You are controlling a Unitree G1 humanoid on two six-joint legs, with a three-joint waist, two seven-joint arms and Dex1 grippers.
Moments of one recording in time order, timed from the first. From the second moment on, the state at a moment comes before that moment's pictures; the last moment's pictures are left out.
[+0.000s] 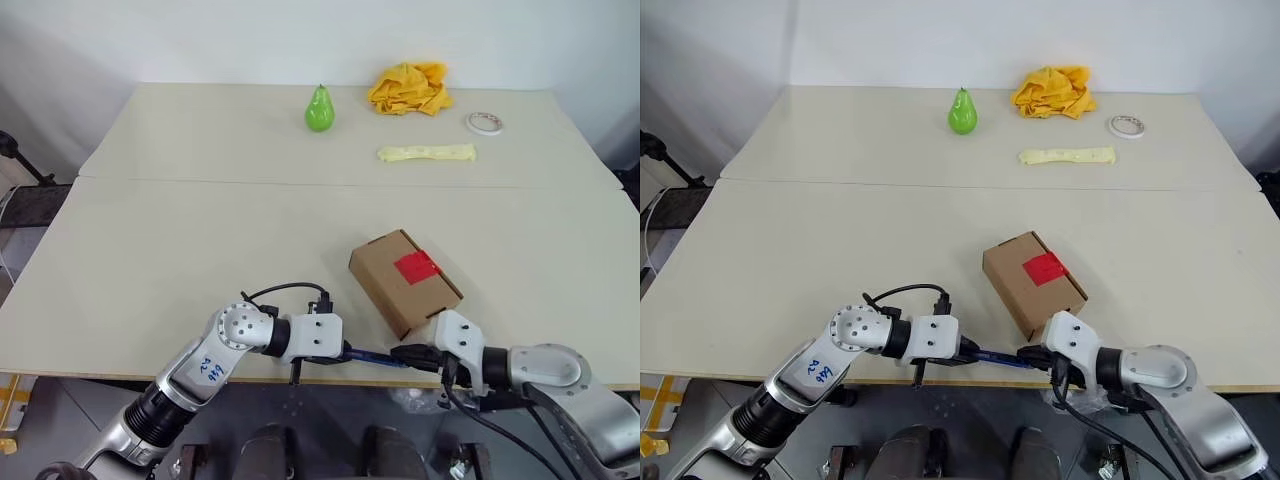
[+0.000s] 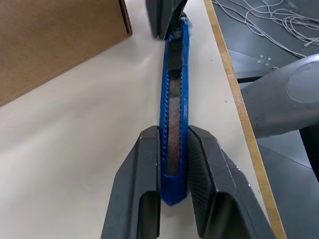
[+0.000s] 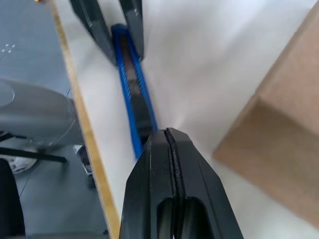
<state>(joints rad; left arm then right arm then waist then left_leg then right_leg) -0.37 0.53 -0.49 -0.32 0.05 0.38 -0.97 0.10 -0.83 0.05 -0.54 0.33 0.47 0.91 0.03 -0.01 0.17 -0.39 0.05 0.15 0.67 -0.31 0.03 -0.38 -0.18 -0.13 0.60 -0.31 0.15</state>
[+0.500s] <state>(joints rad) -0.36 0.55 -0.49 -0.34 0.05 0.40 -0.97 0.04 -0.81 0.12 -0.51 0.31 0.44 0.93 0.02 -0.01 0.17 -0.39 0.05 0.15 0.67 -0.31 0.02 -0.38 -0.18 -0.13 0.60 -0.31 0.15</state>
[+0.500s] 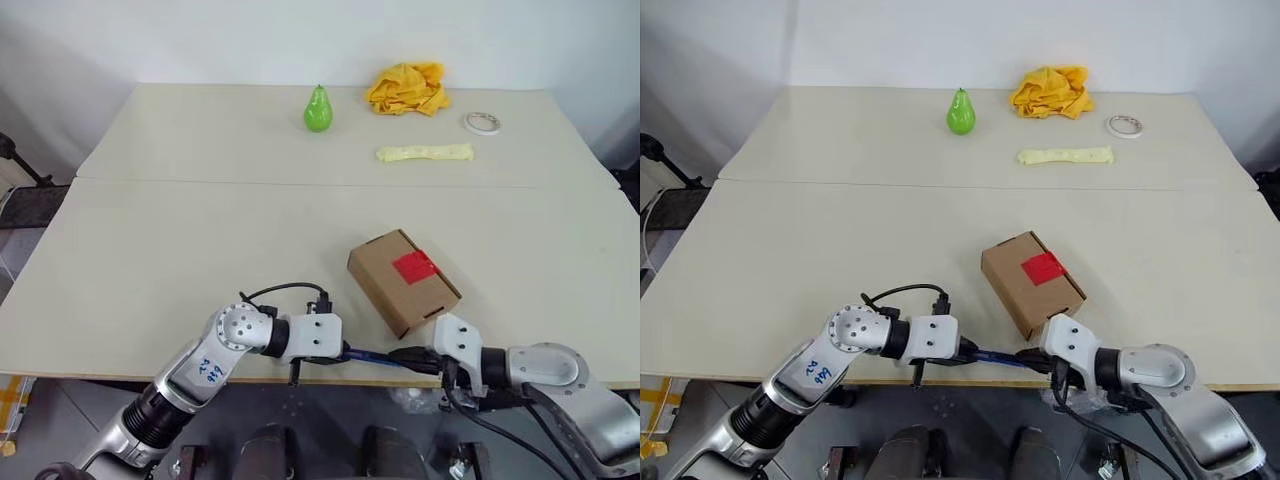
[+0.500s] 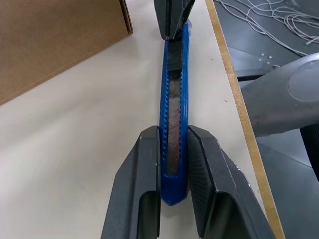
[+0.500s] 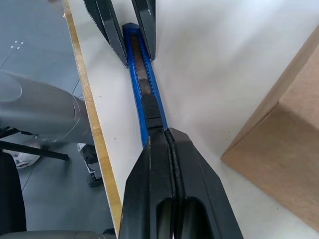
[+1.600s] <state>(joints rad) -0.21 0.61 -0.13 -0.27 -0.07 -0.35 -0.86 0.15 -1.14 -0.43 -0.61 1.84 0.86 0.38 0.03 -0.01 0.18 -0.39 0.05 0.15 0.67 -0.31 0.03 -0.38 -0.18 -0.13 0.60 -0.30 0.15</state>
